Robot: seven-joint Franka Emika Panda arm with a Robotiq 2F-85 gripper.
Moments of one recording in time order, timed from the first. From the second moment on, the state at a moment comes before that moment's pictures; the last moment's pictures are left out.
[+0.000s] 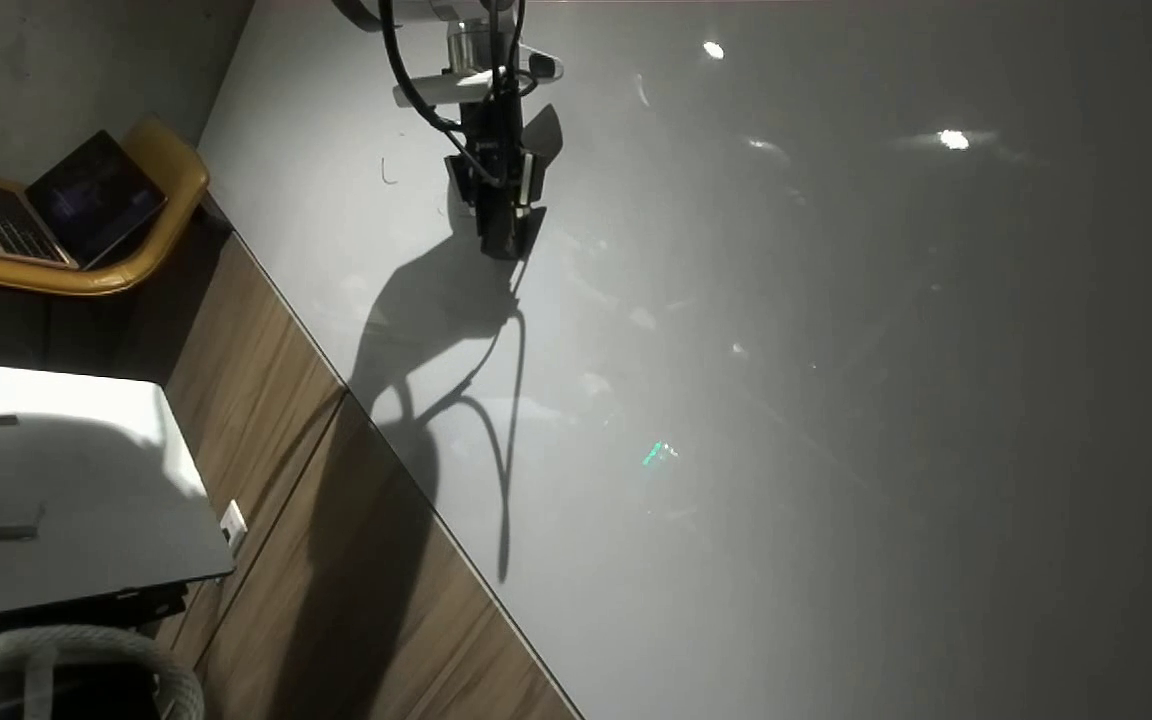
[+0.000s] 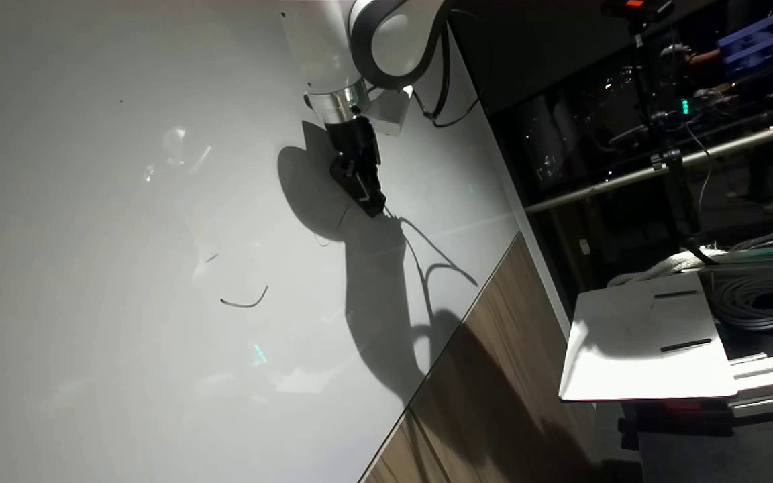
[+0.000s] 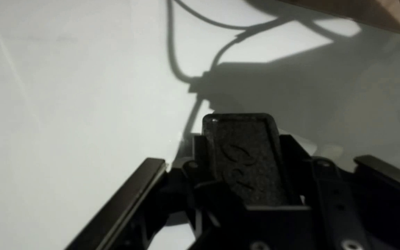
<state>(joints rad) 0.11 0.03 0.10 -1.92 -0.65 2.25 0.34</state>
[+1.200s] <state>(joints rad) 0.44 0.44 0.19 -1.47 -0.65 1.98 0.39</state>
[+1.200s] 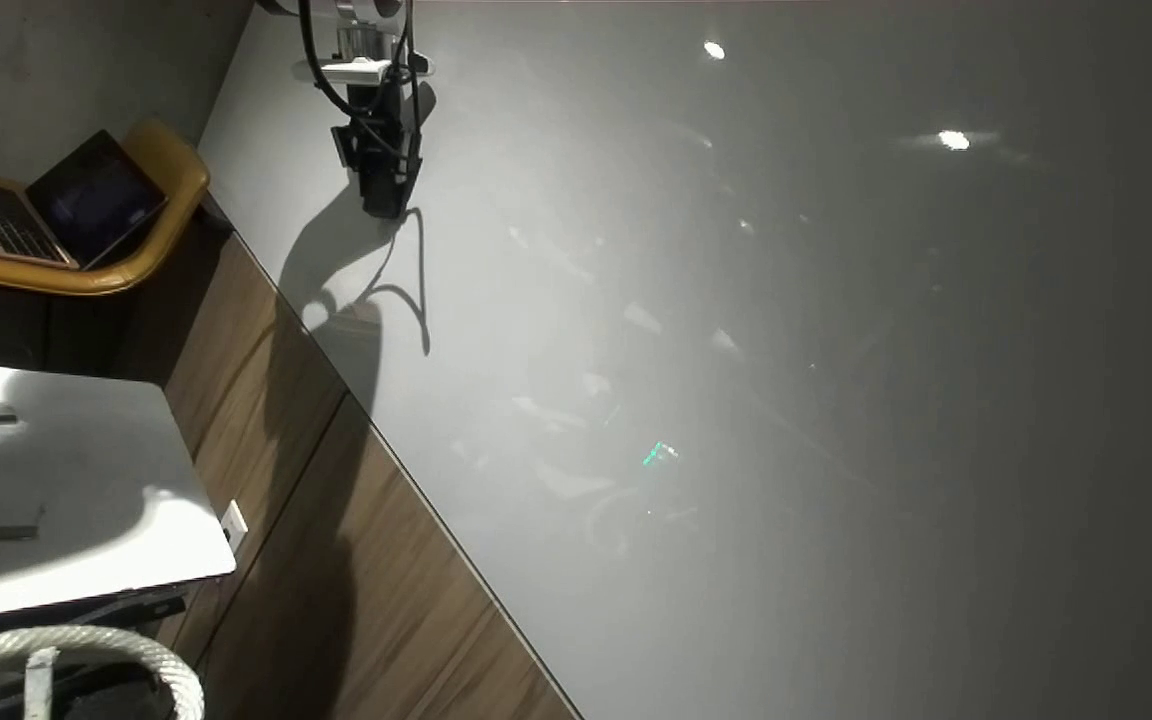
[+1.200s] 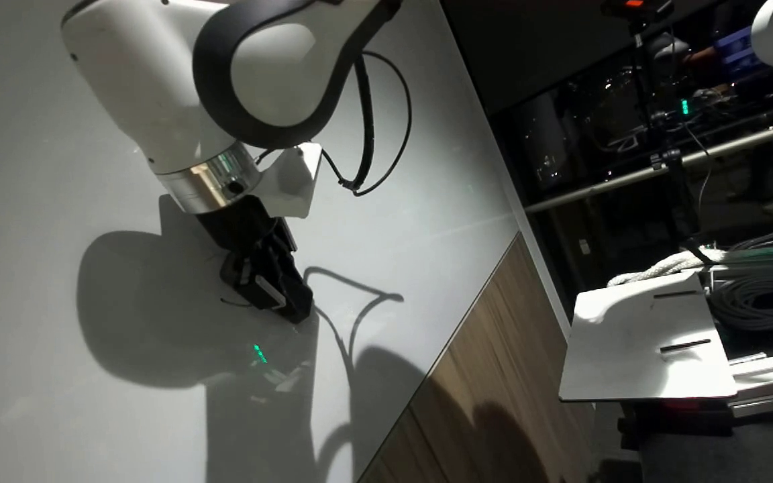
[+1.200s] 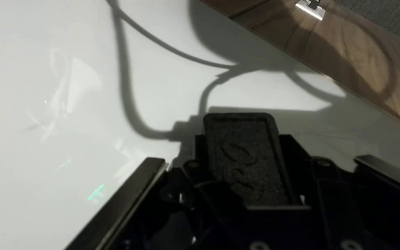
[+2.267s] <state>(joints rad) 0.59 0.62 0.15 -1.11 -0.64 1.76 0.38</state>
